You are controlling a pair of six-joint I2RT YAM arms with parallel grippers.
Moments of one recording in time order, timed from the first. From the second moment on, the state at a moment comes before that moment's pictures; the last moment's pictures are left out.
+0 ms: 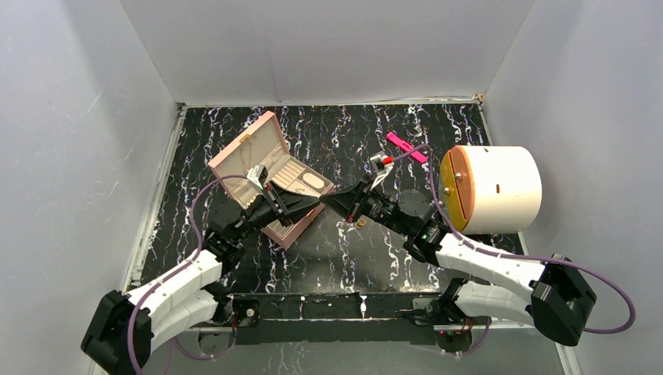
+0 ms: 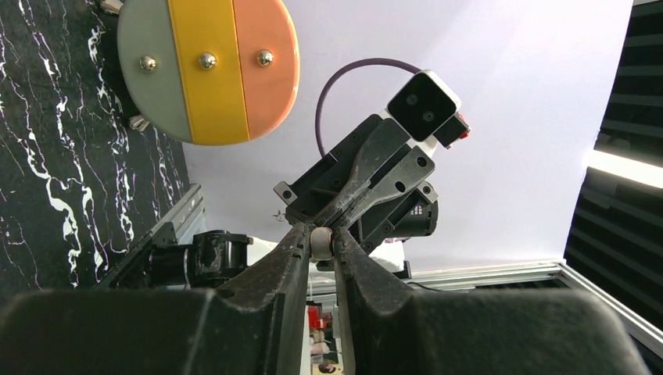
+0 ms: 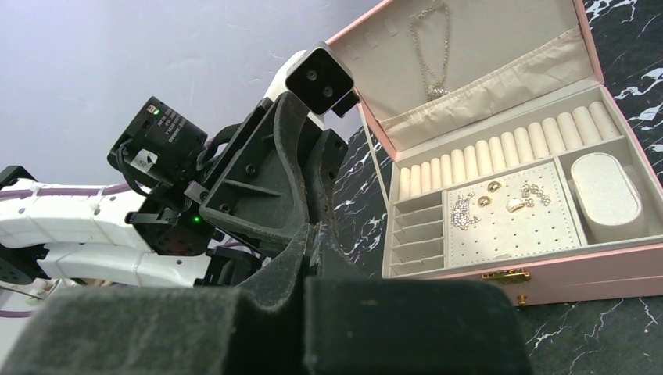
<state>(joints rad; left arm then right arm) -0.57 0.92 0.34 0.68 0.46 -1.60 0.93 1.07 0.57 0.62 -0.17 0.70</state>
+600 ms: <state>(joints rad) -0.57 0.91 0.34 0.68 0.45 -1.59 0.92 1.07 0.57 0.61 -0.17 0.73</state>
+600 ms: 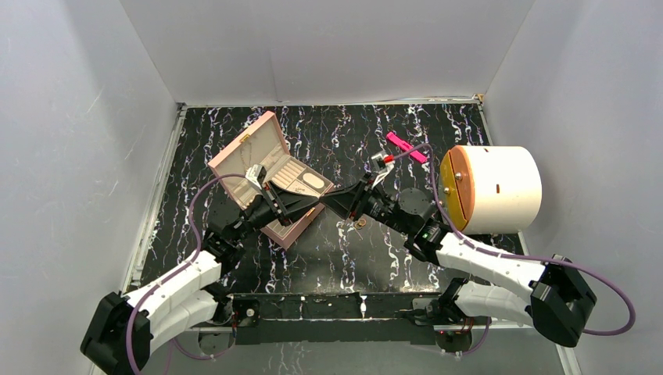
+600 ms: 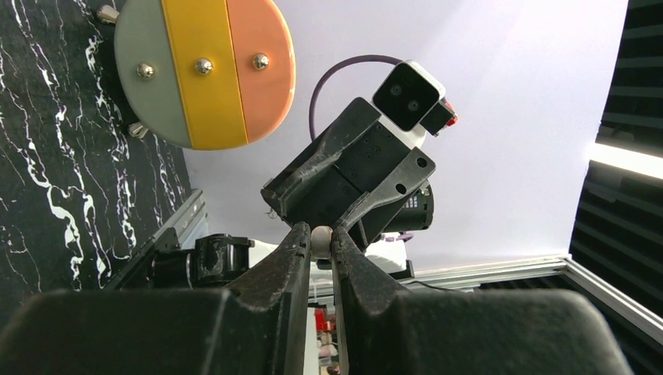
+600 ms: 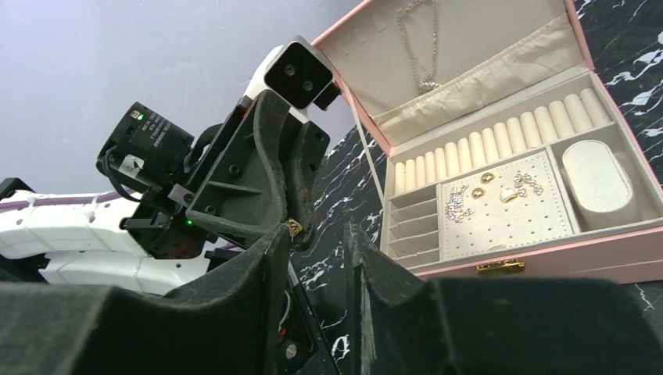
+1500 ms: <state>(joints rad) -0.57 1.06 1.09 -0.44 0.21 -0.72 0.85 0.88 0.53 0.17 0.04 0.72</state>
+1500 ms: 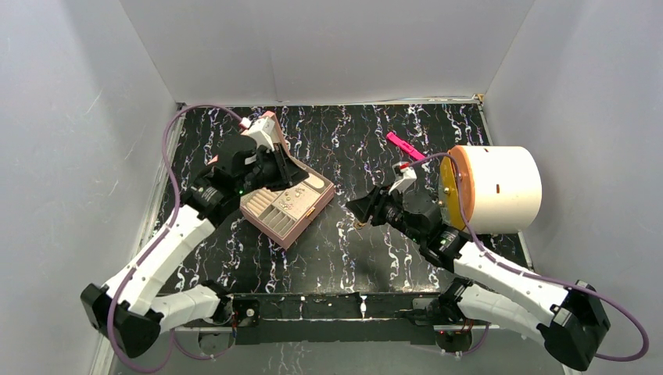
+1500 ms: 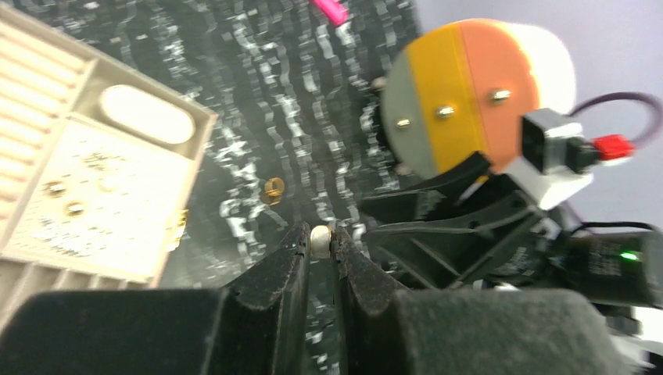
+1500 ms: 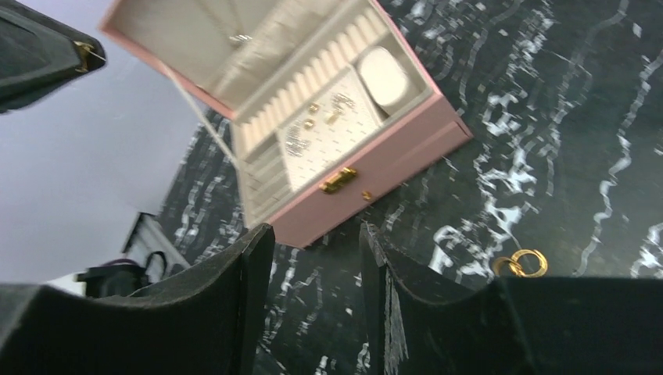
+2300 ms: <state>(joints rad) -0.57 1.55 1.30 -0.80 0.04 -0.31 0.85 1.17 0.53 0.10 0.03 0.56</state>
